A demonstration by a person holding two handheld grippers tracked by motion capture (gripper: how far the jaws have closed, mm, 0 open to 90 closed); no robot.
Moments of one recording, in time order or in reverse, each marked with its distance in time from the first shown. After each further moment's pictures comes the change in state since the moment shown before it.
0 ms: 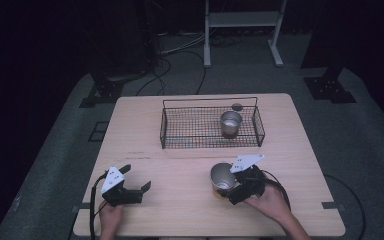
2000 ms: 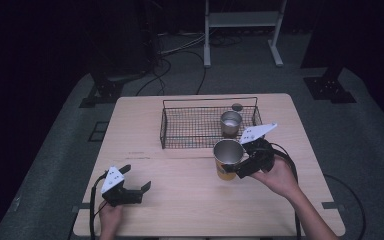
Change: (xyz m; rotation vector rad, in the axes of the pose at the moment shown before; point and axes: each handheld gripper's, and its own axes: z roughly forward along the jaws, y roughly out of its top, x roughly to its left) left arm 0.000 0.000 0.000 0.000 -0.002 0.003; right arm -0.041 0.051 -0.045 -0.044 0.041 0.032
